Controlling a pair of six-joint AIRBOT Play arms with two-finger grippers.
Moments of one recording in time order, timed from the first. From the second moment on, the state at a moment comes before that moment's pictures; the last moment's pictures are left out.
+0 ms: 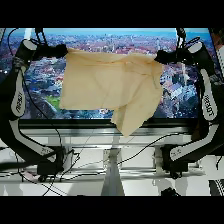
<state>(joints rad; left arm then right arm) 0.11 -1.82 1.61 0.90 -0.82 -1.14 -0.13 -1.75 1.52 -0.92 0.98 1.16</state>
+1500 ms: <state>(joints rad) 0.17 -1.81 1.61 1.12 -1.35 -1.14 -0.16 -1.71 1.55 -1.20 1.58 1.23</state>
